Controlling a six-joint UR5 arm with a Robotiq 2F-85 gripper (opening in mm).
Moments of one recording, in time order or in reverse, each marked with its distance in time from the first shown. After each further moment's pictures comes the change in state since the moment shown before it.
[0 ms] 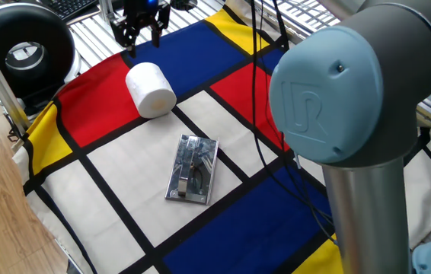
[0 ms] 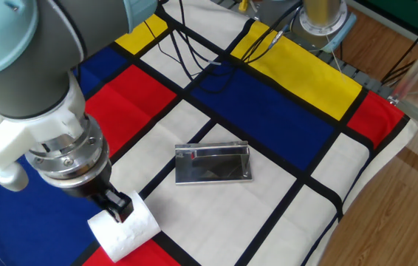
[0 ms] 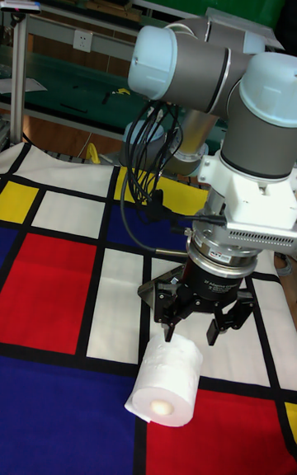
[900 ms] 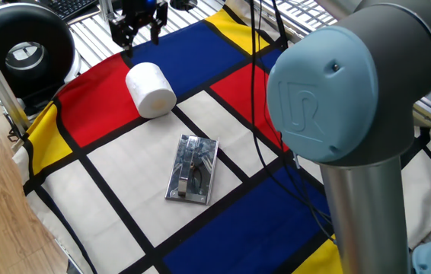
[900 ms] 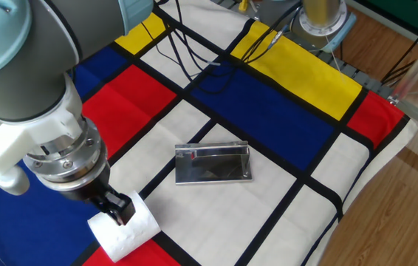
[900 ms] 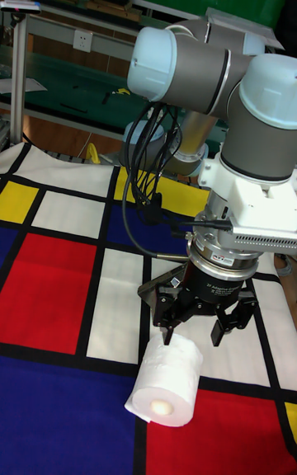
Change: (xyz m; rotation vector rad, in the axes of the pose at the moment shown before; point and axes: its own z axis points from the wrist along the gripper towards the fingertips) arm -0.003 -0.003 0.001 0.014 -0.002 -0.057
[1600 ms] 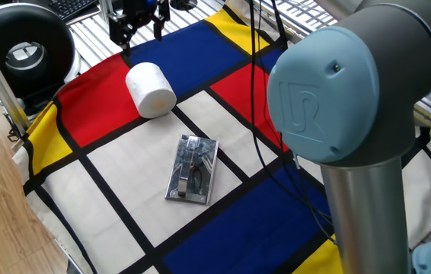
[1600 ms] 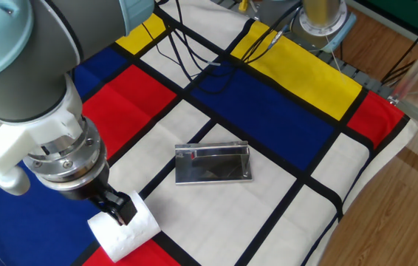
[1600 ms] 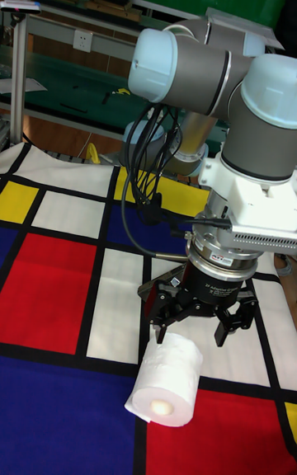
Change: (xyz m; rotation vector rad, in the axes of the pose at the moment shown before) arm -0.004 -0.002 0.000 0.009 -0.014 0.025
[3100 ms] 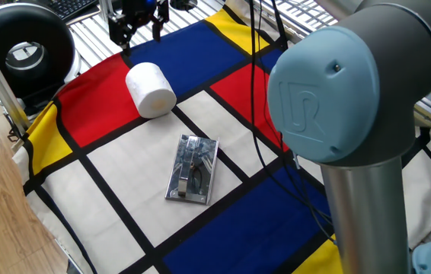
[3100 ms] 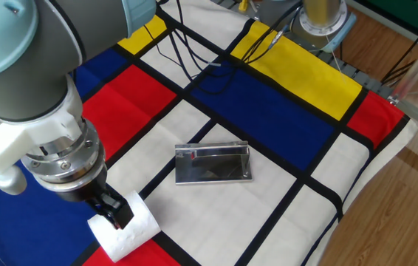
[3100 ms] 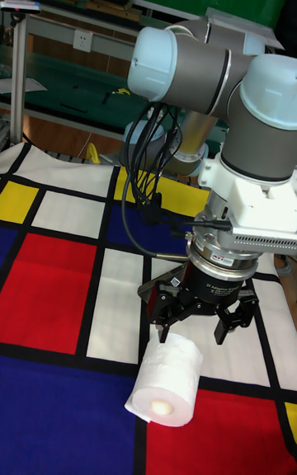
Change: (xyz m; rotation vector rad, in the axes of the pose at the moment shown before) arm 0.003 0.004 0.001 -0.014 0.015 -0.014
